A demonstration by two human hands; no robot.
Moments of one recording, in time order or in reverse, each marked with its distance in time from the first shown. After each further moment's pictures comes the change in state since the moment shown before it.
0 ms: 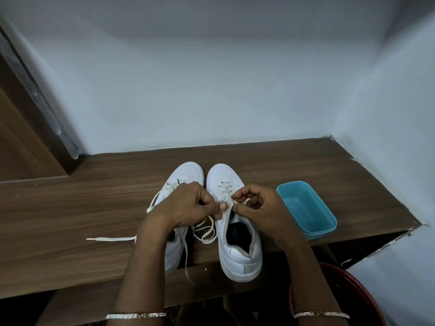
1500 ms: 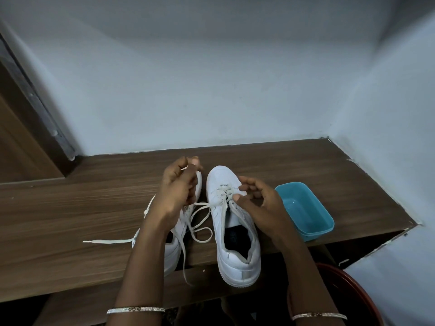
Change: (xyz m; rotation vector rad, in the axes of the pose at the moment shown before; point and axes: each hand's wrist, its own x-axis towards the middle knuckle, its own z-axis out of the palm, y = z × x) left_hand 0.015 -0.006 0.005 -0.938 0.435 0.043; right_hand 0.006 0.012 0.003 0.066 0.135 -0.001
